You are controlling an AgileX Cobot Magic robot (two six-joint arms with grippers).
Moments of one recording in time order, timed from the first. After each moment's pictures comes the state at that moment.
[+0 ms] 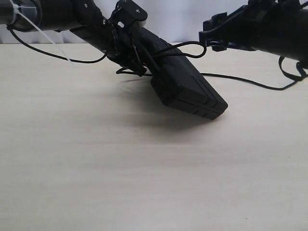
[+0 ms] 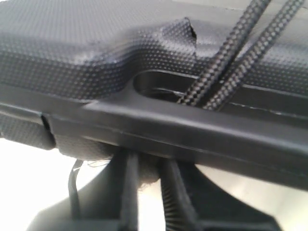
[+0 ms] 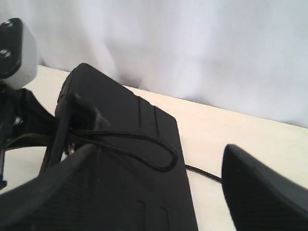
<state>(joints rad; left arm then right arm) -0.29 2.09 -1.59 -0.42 0.54 0.82 0.42 1.37 -0.91 1.74 -0.14 -1.72</state>
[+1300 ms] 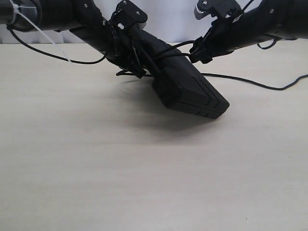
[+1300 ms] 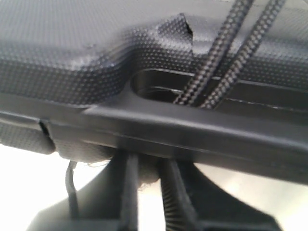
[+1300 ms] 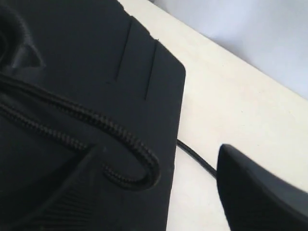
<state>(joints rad) -0.29 2.09 -1.59 -0.42 0.57 0.82 0.23 1.87 -1.33 0.32 0.30 -0.65</state>
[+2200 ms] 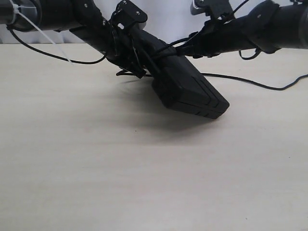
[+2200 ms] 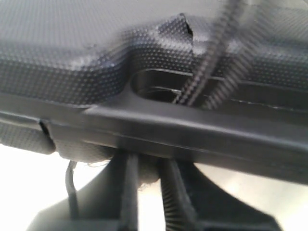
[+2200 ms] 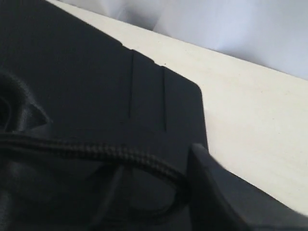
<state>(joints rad) -0.29 2.09 -1.59 -0.42 0.57 0.82 0.26 1.93 -1.33 0.67 0.18 -0.75</state>
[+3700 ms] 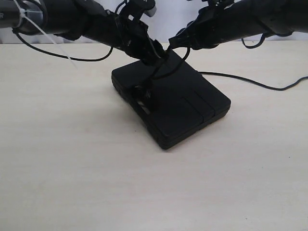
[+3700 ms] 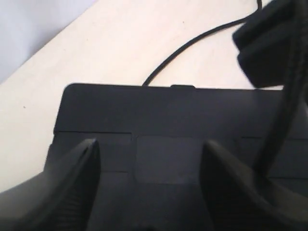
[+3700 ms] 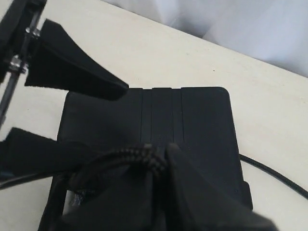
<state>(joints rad) -0.30 2.11 -1.60 -0.99 0.49 1.28 0.29 1.80 -1.33 0.62 0.37 -0.70</state>
